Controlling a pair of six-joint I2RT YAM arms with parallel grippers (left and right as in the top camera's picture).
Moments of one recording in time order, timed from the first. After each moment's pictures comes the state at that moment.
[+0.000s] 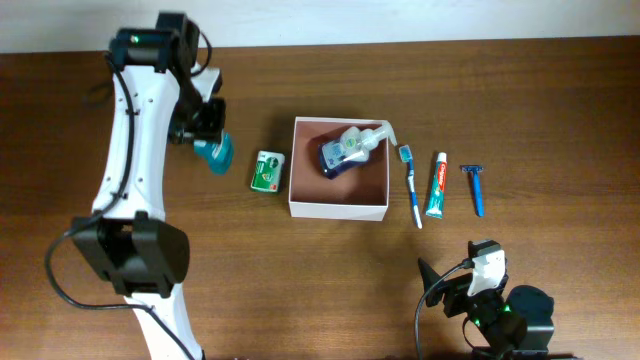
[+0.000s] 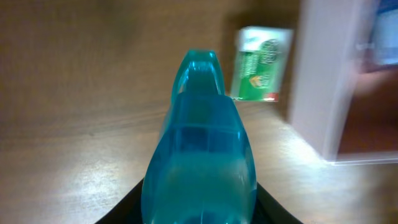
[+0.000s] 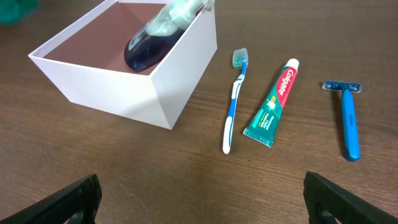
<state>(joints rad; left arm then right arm) -0.10 2.12 2.35 -1.67 0.06 0.04 -0.05 0.01 0.17 -0.60 -0.37 -0.03</state>
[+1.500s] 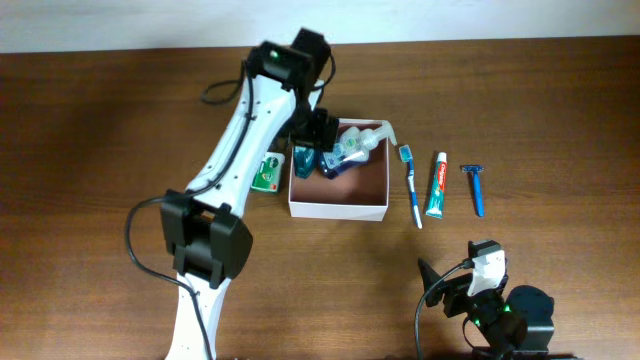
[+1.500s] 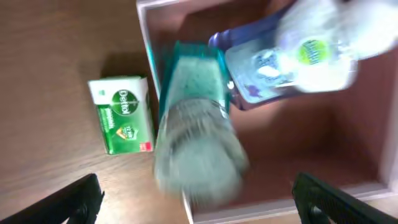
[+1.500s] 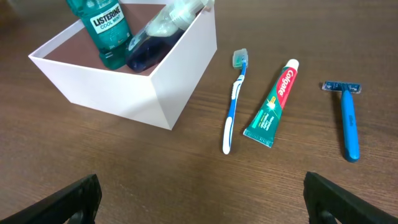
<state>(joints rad) -0.44 2.30 2.43 -1.56 0.03 -0.20 -0.05 0.01 0.17 -0.60 -0.37 -0.02</state>
